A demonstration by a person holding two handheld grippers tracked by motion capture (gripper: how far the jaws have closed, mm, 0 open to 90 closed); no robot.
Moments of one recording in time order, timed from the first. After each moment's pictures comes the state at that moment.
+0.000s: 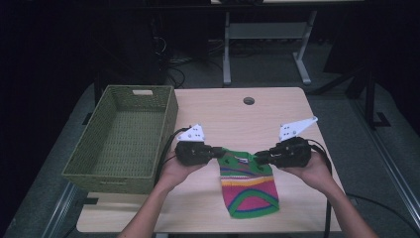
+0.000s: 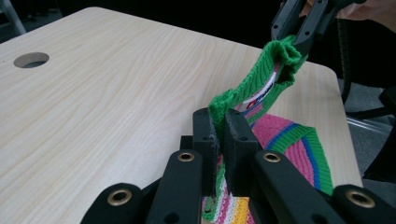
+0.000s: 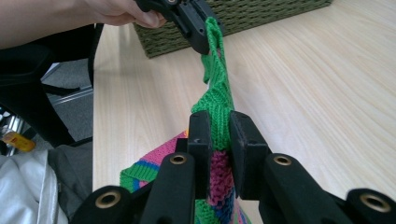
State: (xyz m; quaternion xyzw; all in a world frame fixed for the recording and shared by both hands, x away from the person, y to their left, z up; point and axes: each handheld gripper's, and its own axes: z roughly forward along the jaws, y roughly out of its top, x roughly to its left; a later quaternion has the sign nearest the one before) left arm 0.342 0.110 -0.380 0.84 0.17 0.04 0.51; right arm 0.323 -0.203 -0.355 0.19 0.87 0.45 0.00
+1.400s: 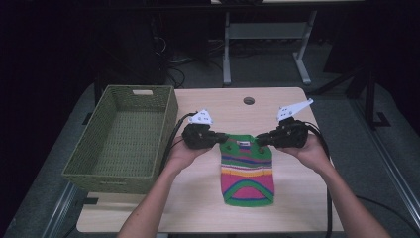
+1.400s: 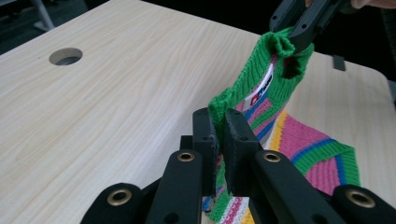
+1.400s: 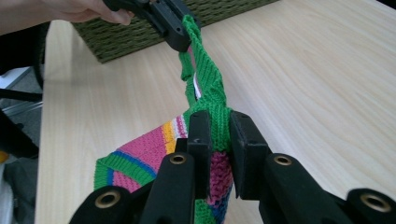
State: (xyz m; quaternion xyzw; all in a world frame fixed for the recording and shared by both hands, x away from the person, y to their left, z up) left arm 0.388 0.093 -0.376 0.85 0.20 0.06 0.48; right arm 0.378 -0.210 -0.355 0.23 0.87 0.43 0.02
